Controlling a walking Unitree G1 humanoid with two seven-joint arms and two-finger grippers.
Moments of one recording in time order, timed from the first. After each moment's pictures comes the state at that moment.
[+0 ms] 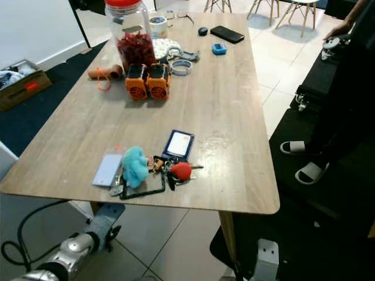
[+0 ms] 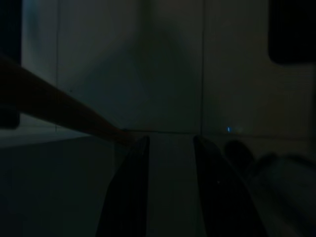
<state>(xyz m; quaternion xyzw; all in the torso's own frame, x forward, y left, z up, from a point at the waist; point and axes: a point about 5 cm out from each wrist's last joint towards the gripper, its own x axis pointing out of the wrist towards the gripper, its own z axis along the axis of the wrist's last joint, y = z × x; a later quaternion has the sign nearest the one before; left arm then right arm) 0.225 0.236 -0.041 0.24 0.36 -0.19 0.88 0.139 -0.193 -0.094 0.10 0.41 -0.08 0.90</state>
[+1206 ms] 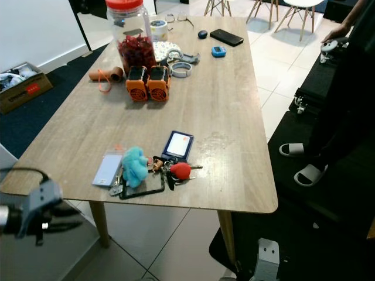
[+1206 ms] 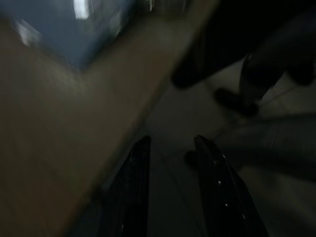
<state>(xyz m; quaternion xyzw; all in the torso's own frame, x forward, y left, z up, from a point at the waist) 0.237 0.322 0.089 0.19 0.26 -0.49 0.81 0.140 -0.196 -0.094 0.10 0.40 -0.08 0.91</state>
